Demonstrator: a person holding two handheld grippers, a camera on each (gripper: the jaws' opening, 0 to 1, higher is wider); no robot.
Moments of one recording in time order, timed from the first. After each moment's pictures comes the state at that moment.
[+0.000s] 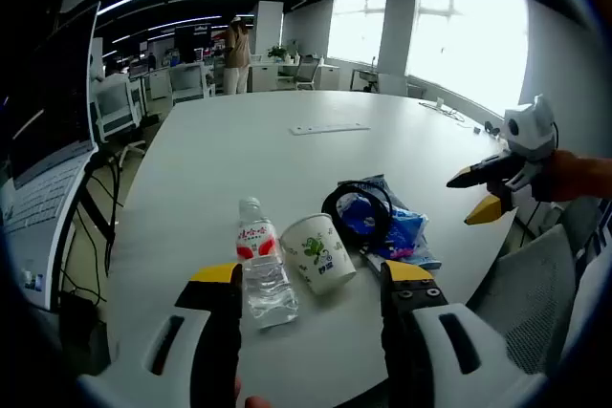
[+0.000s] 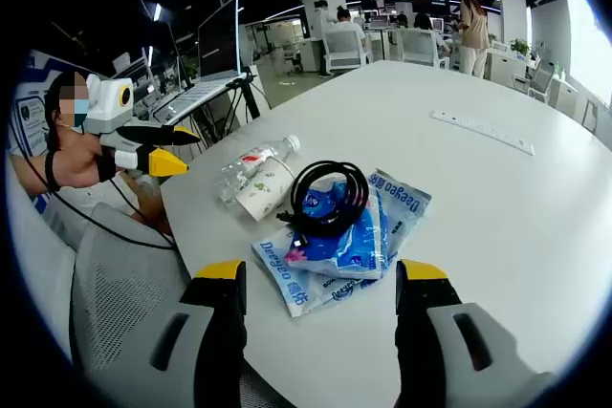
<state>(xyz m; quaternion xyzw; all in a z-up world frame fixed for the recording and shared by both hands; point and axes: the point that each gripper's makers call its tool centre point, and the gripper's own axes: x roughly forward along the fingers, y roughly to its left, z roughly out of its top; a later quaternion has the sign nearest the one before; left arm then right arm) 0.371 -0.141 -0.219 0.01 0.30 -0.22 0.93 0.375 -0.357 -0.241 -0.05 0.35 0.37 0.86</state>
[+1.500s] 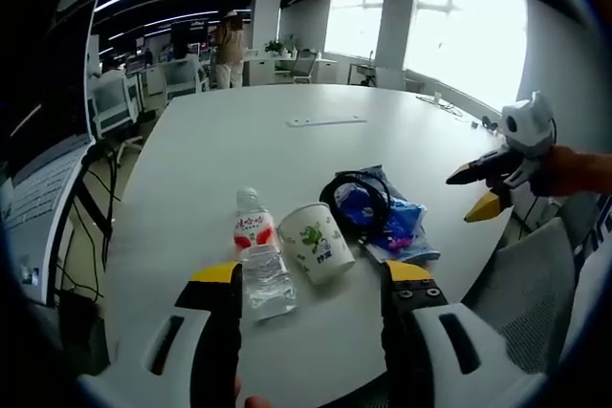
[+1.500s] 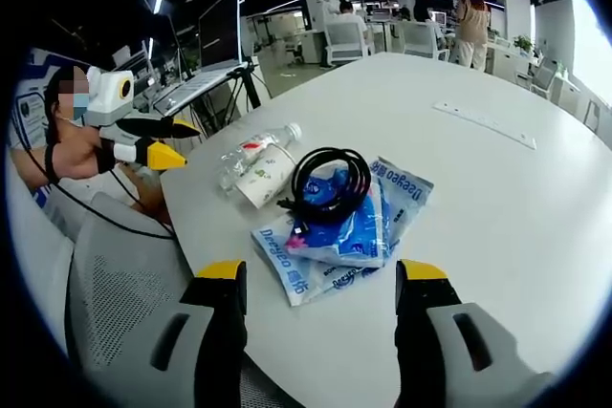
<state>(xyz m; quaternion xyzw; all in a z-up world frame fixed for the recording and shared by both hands) 0.363 -0.138 -0.228 0.01 0.31 -0.22 0.92 0.366 -0.358 -0.252 -0.06 0.37 0.37 0.85</state>
